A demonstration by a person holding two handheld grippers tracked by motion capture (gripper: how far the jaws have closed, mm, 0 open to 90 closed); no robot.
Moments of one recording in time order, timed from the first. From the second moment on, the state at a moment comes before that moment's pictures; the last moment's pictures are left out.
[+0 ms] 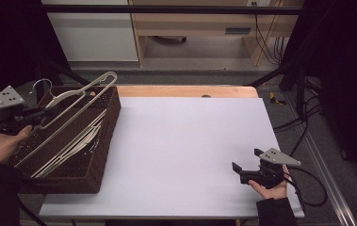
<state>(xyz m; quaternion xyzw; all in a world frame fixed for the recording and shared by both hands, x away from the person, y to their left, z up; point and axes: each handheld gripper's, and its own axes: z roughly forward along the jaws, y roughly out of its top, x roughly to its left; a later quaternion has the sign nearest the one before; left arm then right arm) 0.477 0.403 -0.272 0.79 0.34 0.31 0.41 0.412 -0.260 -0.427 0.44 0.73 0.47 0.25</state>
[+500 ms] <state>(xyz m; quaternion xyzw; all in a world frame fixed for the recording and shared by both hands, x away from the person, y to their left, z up) 0.484 0.419 -0.310 0.80 0.36 0.30 0.36 0.411 -0.260 -0.426 0.43 0.73 0.47 0.25</state>
